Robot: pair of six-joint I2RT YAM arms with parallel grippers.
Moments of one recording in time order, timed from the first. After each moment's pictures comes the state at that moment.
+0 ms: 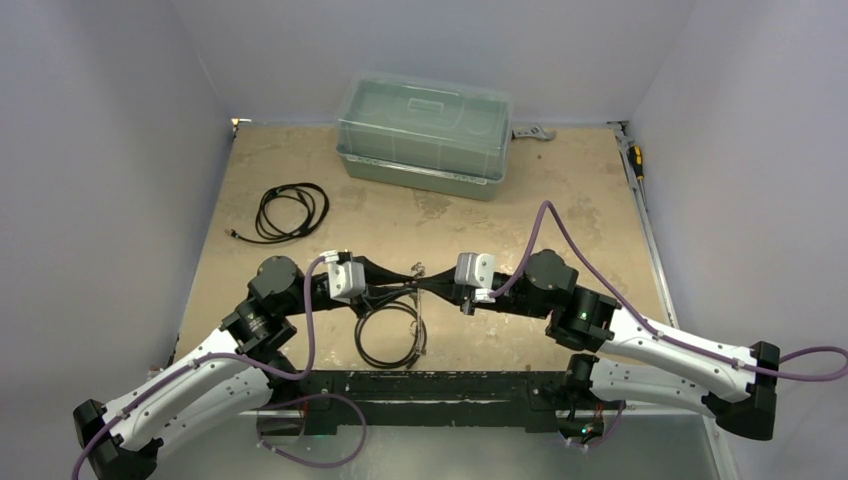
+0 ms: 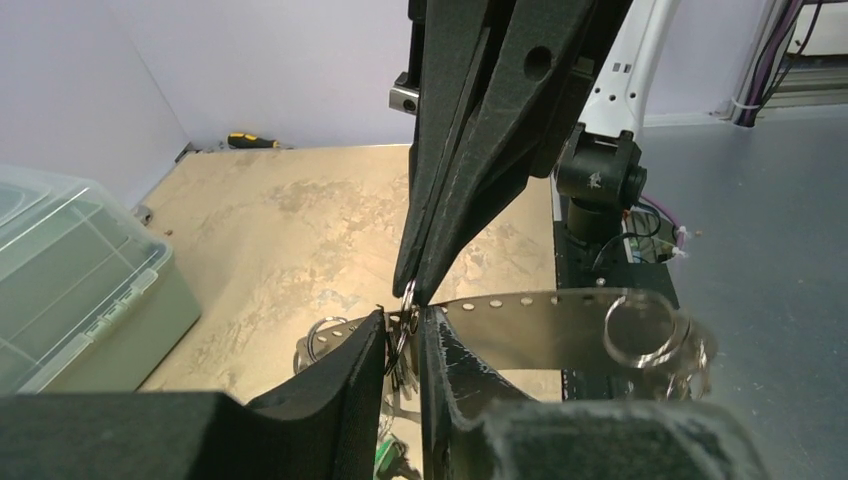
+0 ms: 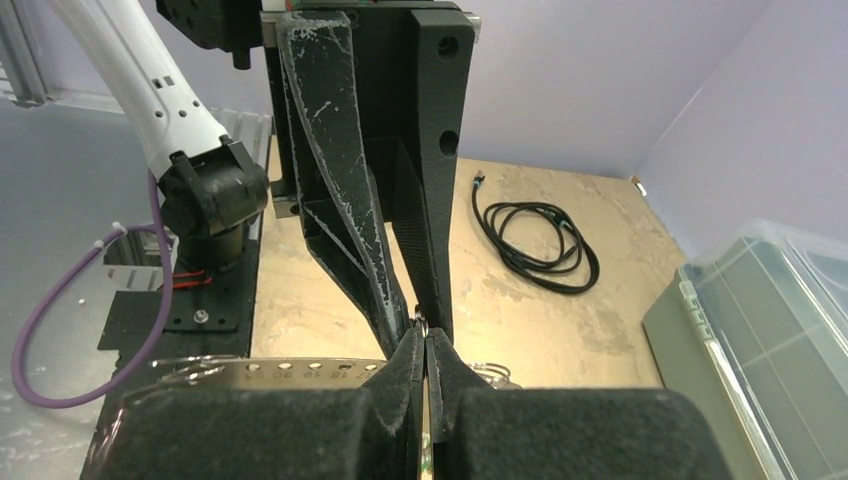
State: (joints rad) left arm -0.81 0.64 0.58 0.17 0.59 0.08; right arm 1.13 0.86 0.79 0.07 -0.23 -0.28
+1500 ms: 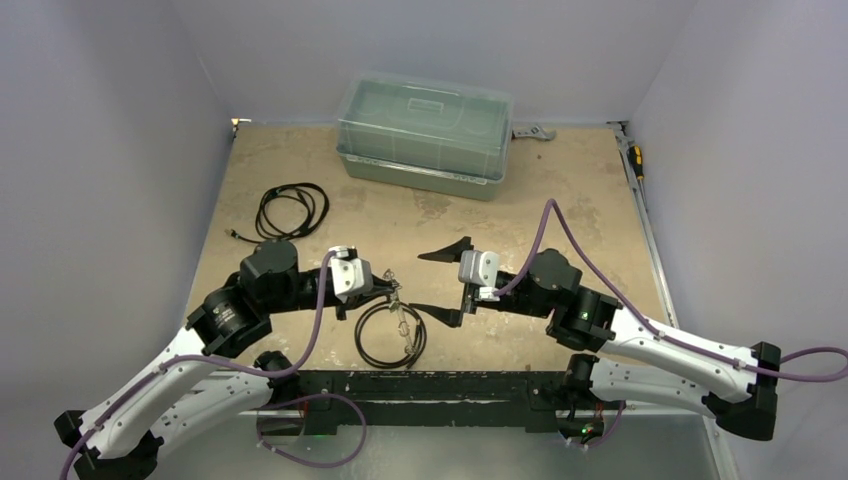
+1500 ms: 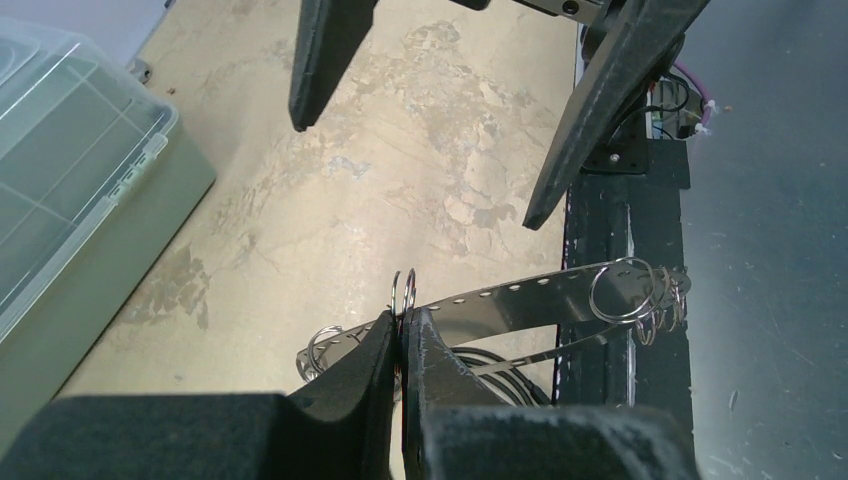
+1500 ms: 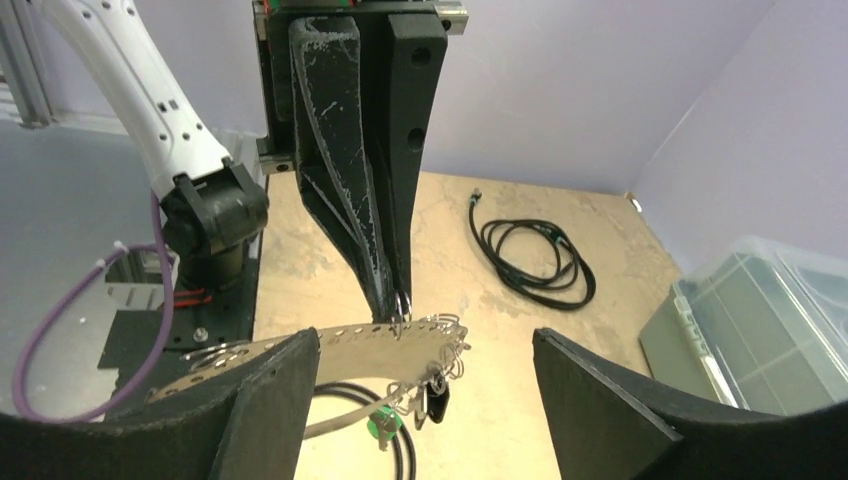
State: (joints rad) left arm -0.81 0.66 0.86 -0.45 0.49 0.27; right arm 1.13 0.86 0.80 0.10 -0.23 -0.27
